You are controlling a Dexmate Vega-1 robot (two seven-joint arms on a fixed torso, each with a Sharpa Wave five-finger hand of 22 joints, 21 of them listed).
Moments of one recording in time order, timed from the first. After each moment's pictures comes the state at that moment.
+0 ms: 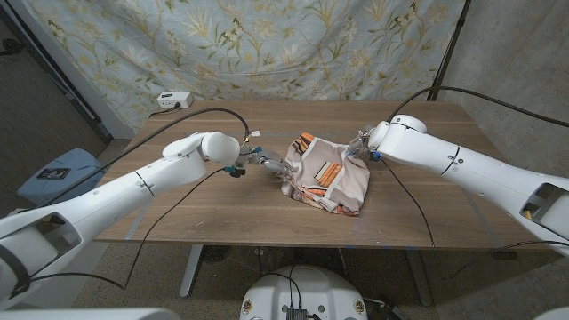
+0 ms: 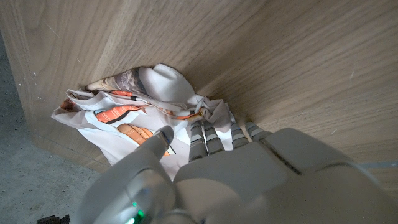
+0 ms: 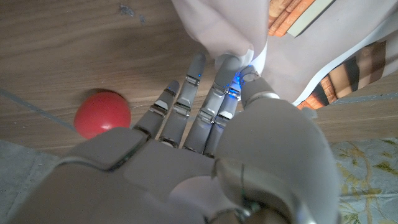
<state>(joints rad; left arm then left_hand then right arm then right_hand) 0.53 0.86 0.82 -1.83 0.30 0.20 -0.69 0.31 0.18 0.69 0.08 0.22 0.25 -0.05 0.19 0.18 0.16 -0.08 0.20 0.19 -0.06 0.06 0.19 0.17 -0.11 0.04 0.19 0.18 -0.33 -0.77 -0.99 -1.99 0.22 -1.28 -0.12 1.07 0.06 0.34 -0.18 0.19 0.96 -0.10 0.41 0.25 0.98 -0.19 0.78 0.50 0.78 -0.09 0.54 0.47 0.41 0.00 0.20 0.17</state>
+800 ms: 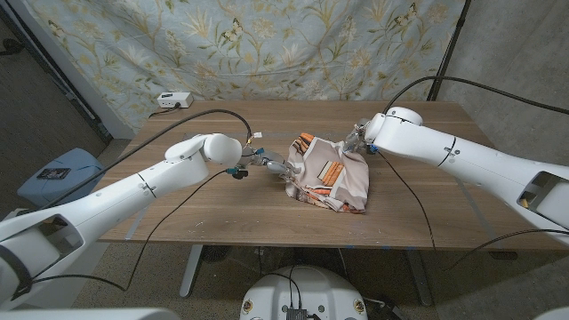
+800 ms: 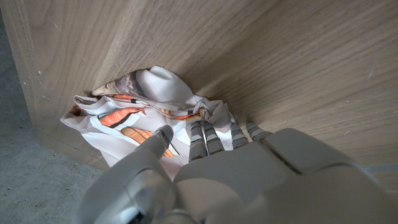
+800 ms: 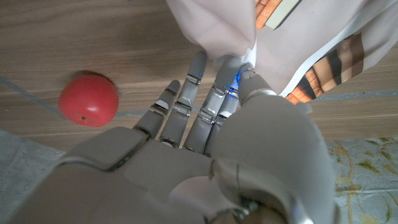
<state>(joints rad) 0.54 0.85 0.83 -1.83 0.30 0.20 -0.69 0.31 0.18 0.69 0.06 0.22 0.25 -0.05 0.19 0.18 0.16 -0.08 0.20 0.19 -0.06 0.06 0.19 0.17 -0.11 0.04 0.20 0.18 -0.25 -0.76 -1.05 -1.99 0.20 -1.30 -0.06 1.13 0.07 0.34 -0.17 0.19 0.98 -0.09 0.42 0.25 1.00 -0.19 0.79 0.50 0.81 -0.09 0.54 0.48 0.42 -0.01 0.20 0.17</state>
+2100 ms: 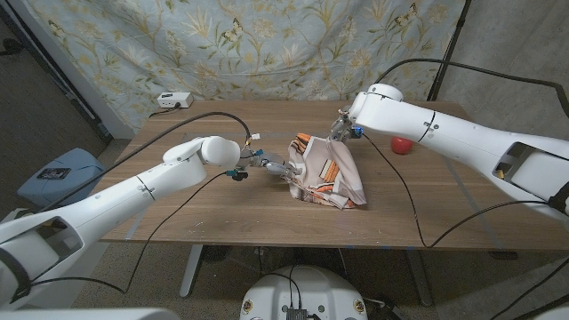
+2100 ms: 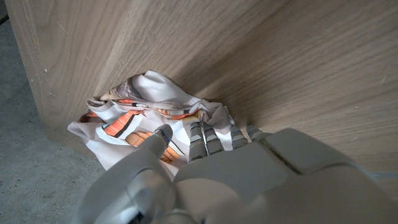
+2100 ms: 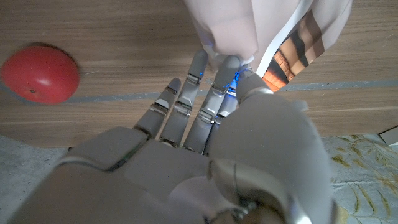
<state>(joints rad) 0.55 0.85 0.82 -1.80 0.26 0.15 -0.67 0.31 0.17 0.69 0.04 0.21 0.25 -0.06 0.18 0.18 0.15 -0.08 0.20 0.19 -0.06 0.05 0.18 0.17 -0.11 0.03 0.20 0.17 -0.07 -0.64 -1.15 -1.87 0.23 -1.31 0.02 1.16 0.08 0.32 -0.16 0.18 0.98 -0.09 0.43 0.25 1.00 -0.18 0.79 0.51 0.83 -0.10 0.54 0.48 0.44 0.01 0.20 0.17</state>
